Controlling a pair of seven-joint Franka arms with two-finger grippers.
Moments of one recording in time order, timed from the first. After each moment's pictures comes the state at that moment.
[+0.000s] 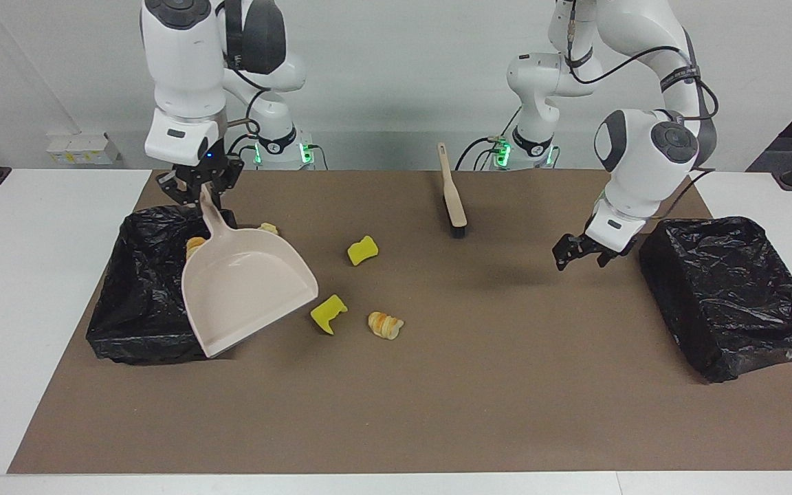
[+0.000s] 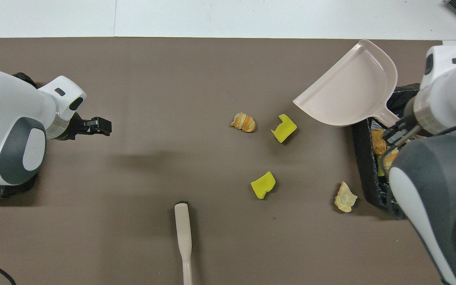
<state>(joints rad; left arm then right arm) -0.14 0.13 0.00 -1.88 -0.02 2.01 -0.16 0.02 0.04 0.19 -1.60 -0.23 1.66 -0.35</state>
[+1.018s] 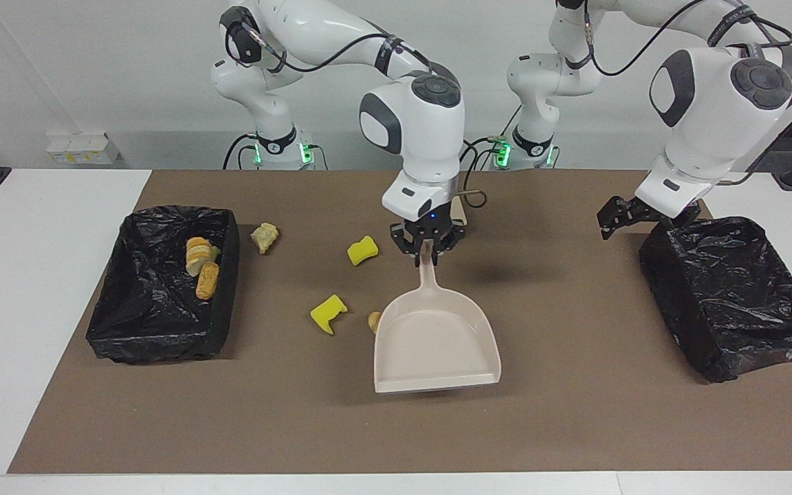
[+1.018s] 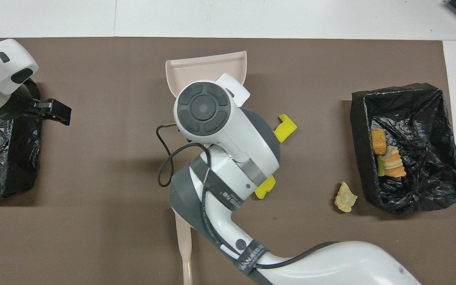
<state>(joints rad) -0.10 0.15 0.00 -1.54 0.02 1.64 0.01 0.53 0.56 0.20 -1.25 -0.19 1.94 0.71</state>
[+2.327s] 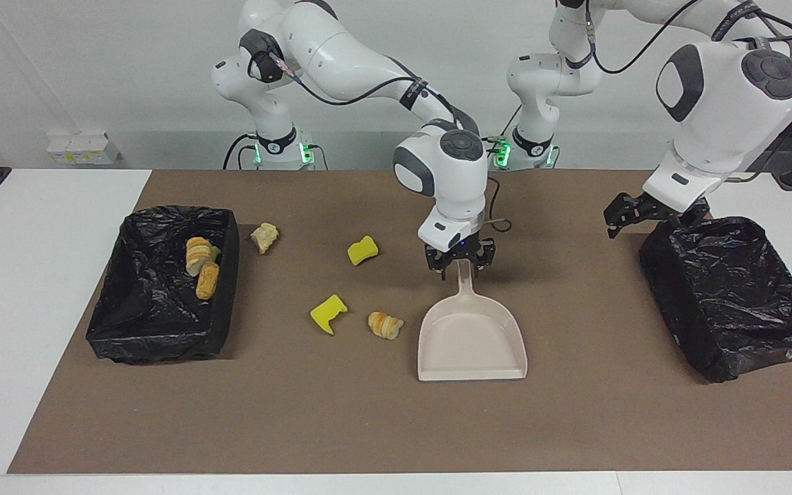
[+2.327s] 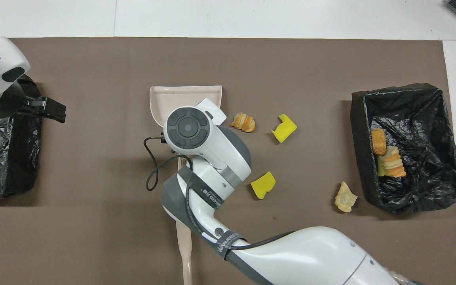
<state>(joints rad) -0.08 0.15 0.00 -1.55 0.01 1.67 0.04 0.52 0.62 0.19 -1.32 -0.13 2.11 0.76</state>
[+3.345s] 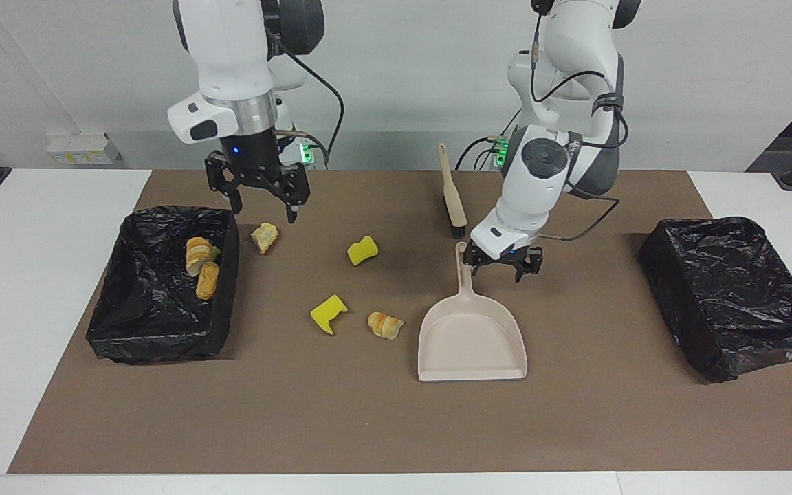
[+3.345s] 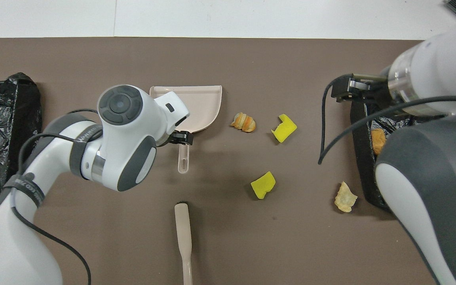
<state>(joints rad) -0.46 0.26 -0.04 -1.87 -0.01 2.16 -0.31 0.08 0.09 0.19 -1.40 -0.12 1.60 0.48</state>
